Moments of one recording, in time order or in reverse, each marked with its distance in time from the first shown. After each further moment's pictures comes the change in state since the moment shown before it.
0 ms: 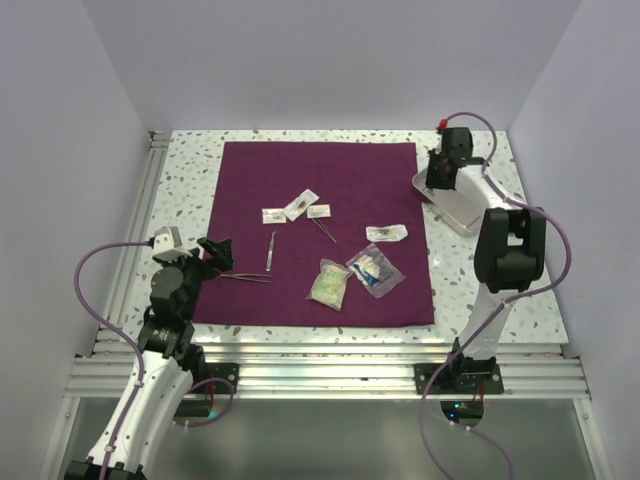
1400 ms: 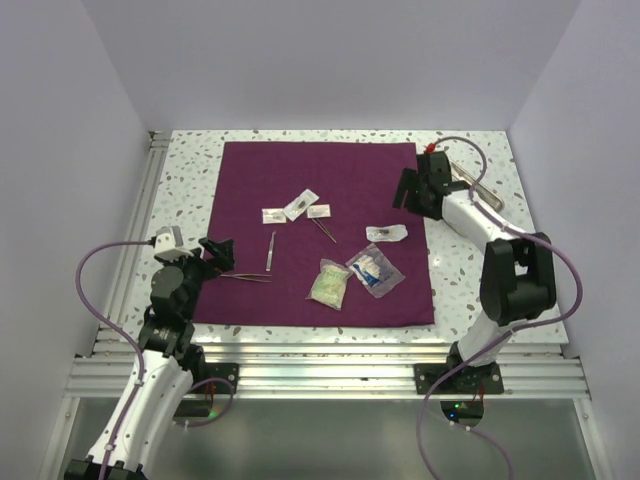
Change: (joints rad) left arm 0.000 0.010 0.000 0.006 0.022 0.000; right arm 0.130 -0.241 -0.270 -0.010 0.055 0.323
